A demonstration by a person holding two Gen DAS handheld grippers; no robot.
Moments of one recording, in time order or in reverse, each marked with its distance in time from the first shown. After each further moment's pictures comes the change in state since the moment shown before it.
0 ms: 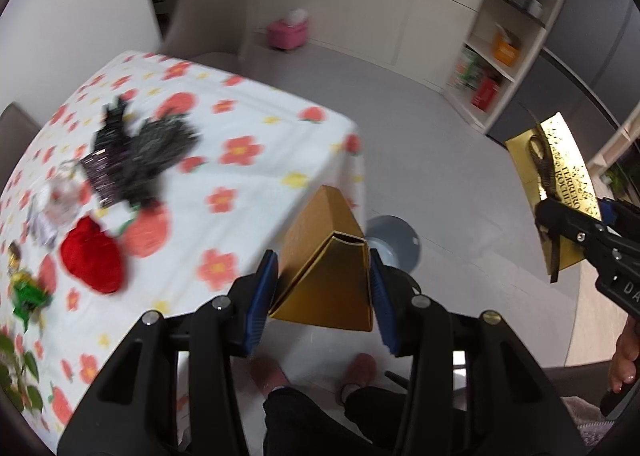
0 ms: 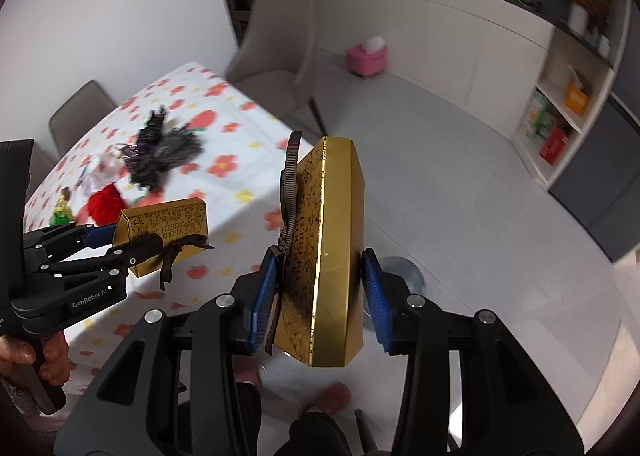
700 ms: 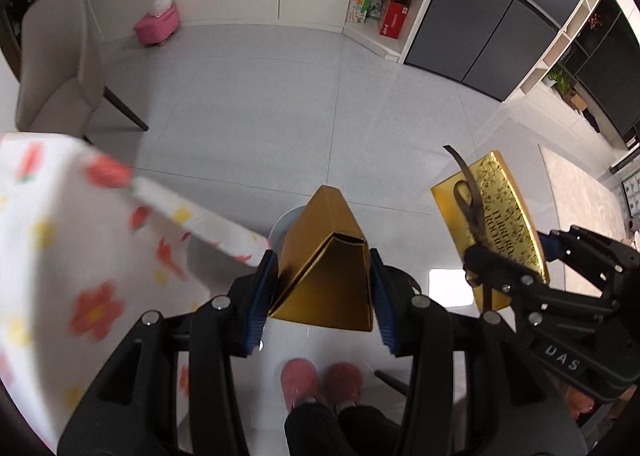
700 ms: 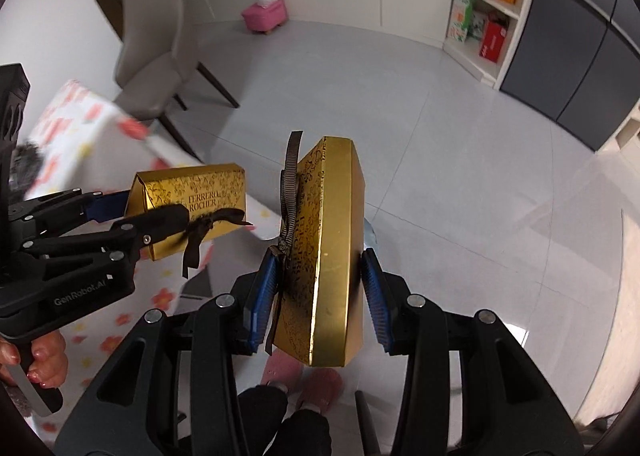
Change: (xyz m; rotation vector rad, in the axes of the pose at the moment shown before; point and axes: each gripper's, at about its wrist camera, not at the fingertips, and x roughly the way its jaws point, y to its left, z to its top) left arm 0.243 -0.125 0.041 0.306 0.129 -0.212; right arm 0.190 -0.140 -0.067 0.309 0.124 -0.118
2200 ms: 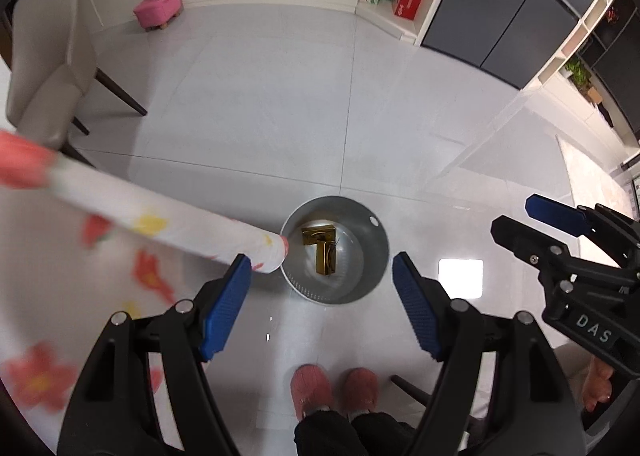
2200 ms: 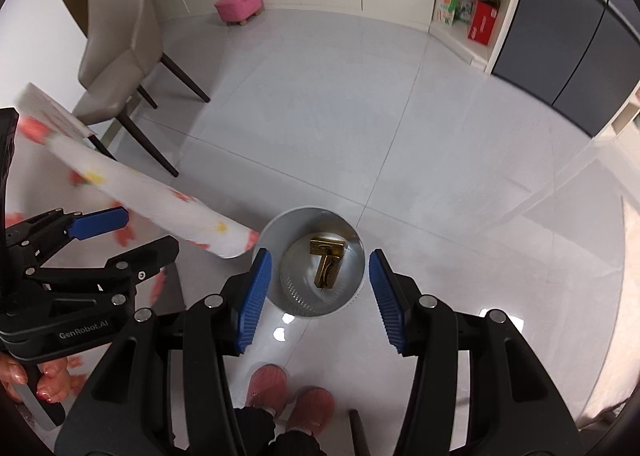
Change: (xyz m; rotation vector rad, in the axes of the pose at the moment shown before) left arm 0.052 0.025 0.010 -0.016 0.047 0.033; right arm 0.047 -0.006 0.021 0.002 0.009 -0.058
